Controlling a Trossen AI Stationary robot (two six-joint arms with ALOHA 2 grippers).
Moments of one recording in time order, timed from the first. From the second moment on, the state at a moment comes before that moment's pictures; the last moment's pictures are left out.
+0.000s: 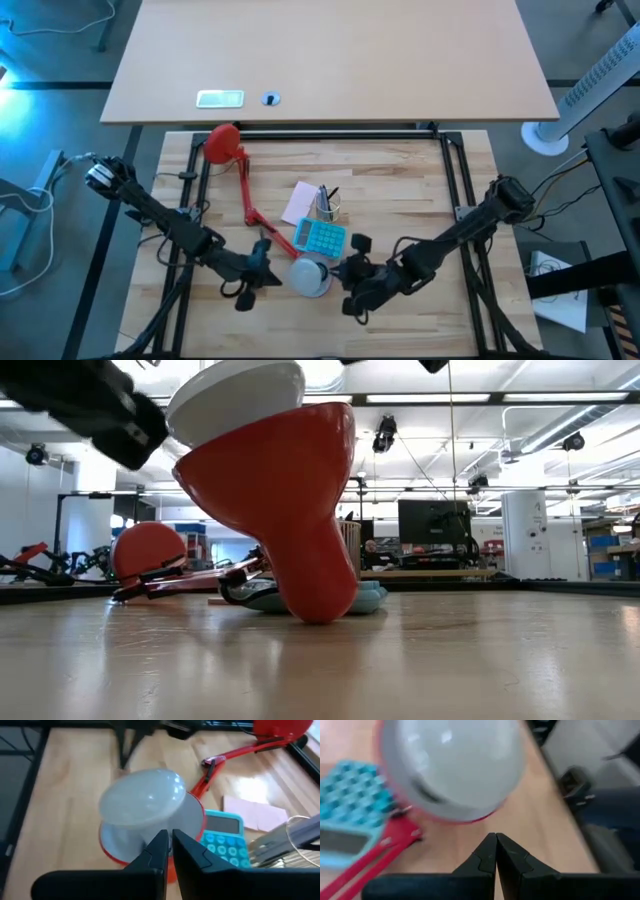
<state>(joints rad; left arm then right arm) -0.59 1.26 0.62 0.05 -0.23 -0.40 0.57 1.71 1.37 -0.41 0.61 0.39</state>
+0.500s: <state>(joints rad) -0.47 1.15 0.62 -0.04 -0.33 -0.25 0.61 1.87 1.37 -0.13 0.50 0.38</state>
